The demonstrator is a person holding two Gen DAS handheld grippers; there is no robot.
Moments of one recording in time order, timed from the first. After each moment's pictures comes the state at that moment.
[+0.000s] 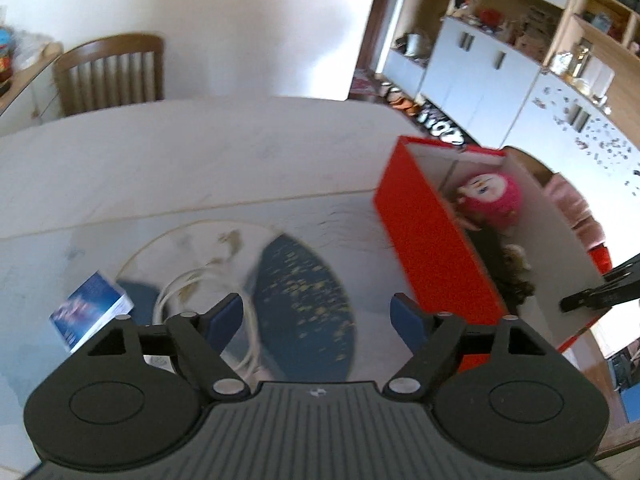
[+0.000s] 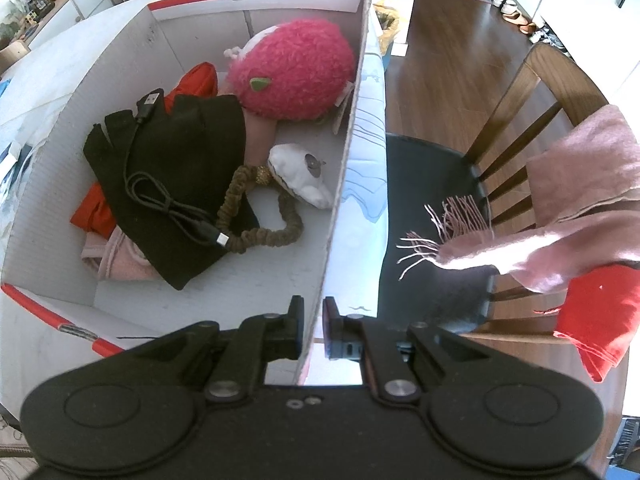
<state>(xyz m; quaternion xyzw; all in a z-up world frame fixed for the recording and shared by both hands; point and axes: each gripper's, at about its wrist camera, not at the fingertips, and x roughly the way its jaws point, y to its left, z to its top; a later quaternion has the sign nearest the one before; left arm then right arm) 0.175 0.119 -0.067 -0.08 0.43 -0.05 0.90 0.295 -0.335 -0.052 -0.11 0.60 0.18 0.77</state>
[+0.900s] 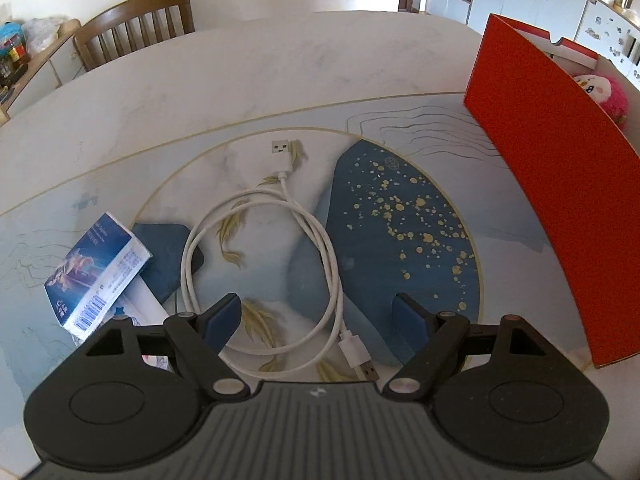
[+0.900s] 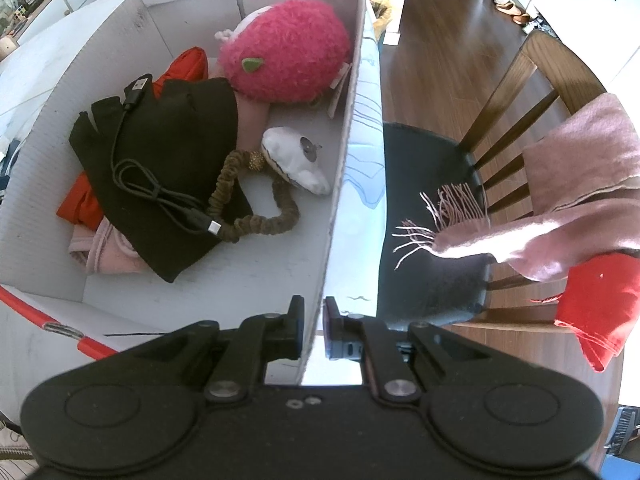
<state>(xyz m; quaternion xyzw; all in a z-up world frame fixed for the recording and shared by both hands) 0.205 0.131 -0.153 0.00 0.50 0.01 0.87 0.294 -0.332 -0.063 -0.12 0.61 0.17 0.76</state>
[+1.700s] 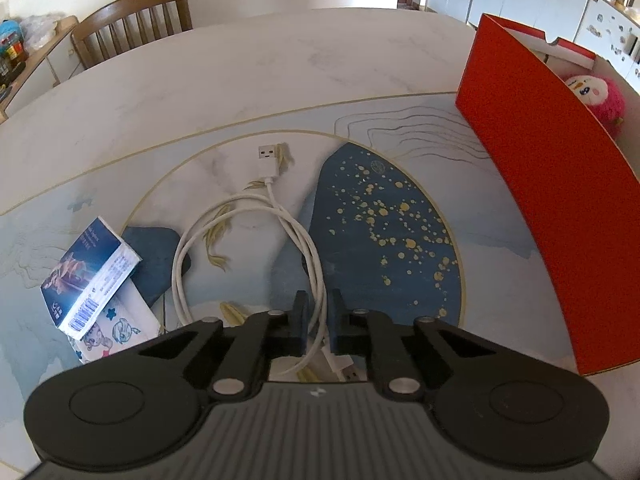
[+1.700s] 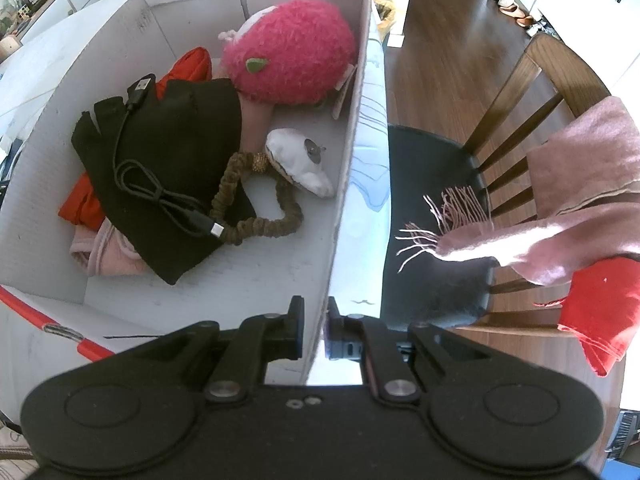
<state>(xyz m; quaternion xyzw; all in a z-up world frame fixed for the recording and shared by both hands) 0.210 0.119 -0.145 0.00 0.51 0.02 0.86 0.293 -0.332 -0.062 -0.12 0.61 0.18 0.76</state>
